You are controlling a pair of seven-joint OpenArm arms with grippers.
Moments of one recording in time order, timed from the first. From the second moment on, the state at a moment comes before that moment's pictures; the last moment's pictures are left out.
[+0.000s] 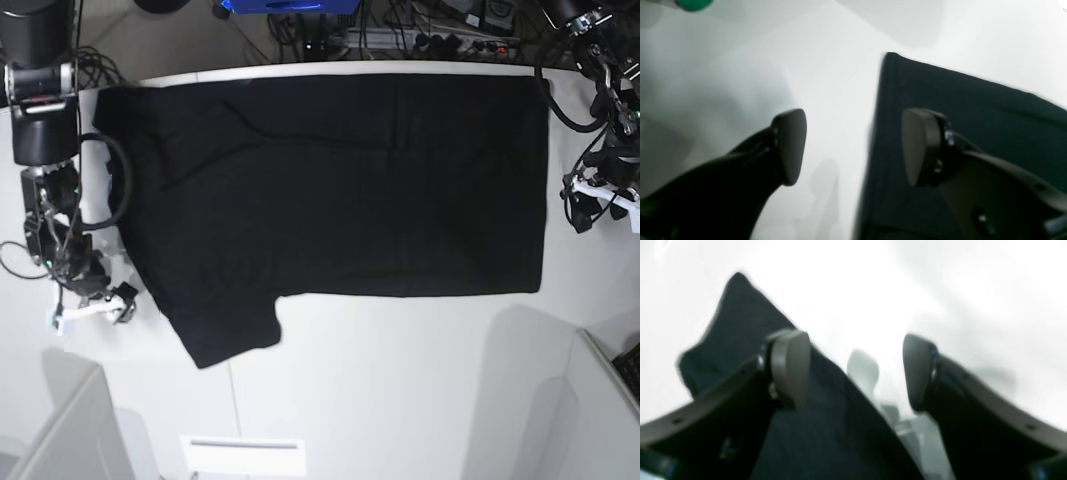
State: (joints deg) left arm 14.5 -19.0 -40.6 101.0 -29.7 -14.8 47.8; right arm 23.3 27.8 -11.1 55.1 53.3 -4.1 -31.4
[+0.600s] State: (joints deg) left arm 14.8 -18.8 -40.8 101.0 -26.8 -14.8 47.8; right arm 39.5 22.0 -29.1 29.3 53.3 8.3 -28.5
